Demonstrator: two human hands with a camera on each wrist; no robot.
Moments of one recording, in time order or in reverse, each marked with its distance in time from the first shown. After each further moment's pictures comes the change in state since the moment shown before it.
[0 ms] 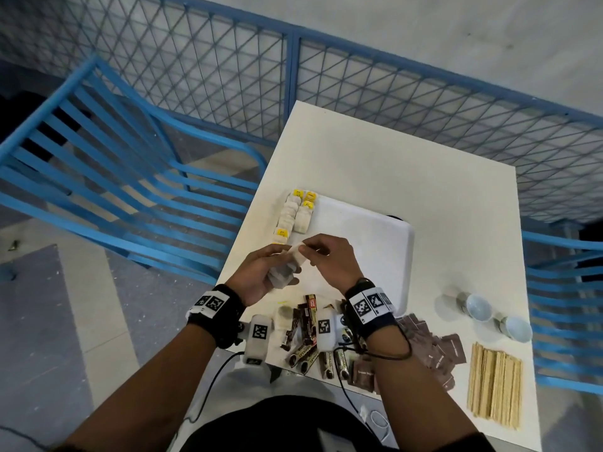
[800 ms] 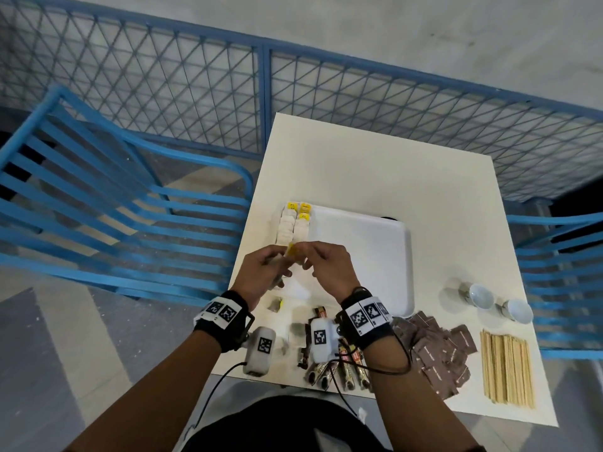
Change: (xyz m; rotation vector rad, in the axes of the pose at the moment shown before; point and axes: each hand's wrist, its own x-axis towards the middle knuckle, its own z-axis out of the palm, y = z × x) left_hand 0.027 0.024 -0.019 0.416 0.084 0.184; right_hand 0.008 -0.021 0.027 0.088 0.143 0.094
